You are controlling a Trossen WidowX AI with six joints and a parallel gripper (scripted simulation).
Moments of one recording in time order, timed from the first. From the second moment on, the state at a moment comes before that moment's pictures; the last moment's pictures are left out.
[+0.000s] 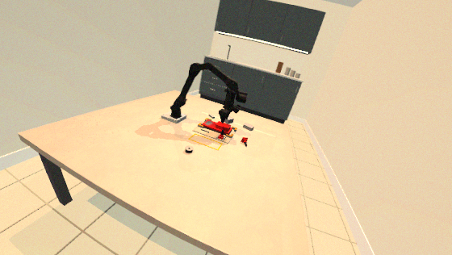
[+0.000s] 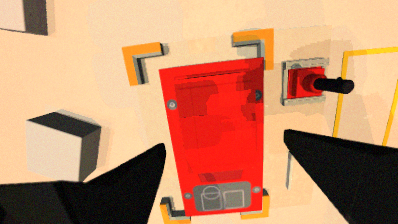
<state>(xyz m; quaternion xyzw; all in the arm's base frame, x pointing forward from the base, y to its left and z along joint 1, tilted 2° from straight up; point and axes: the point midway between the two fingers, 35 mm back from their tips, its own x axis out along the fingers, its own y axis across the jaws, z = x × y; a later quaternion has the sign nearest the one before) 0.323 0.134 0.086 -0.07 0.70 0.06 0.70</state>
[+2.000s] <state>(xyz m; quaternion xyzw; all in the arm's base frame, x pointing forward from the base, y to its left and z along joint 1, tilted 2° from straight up) 0.322 0.134 0.045 -0.07 0.70 0.06 0.70</state>
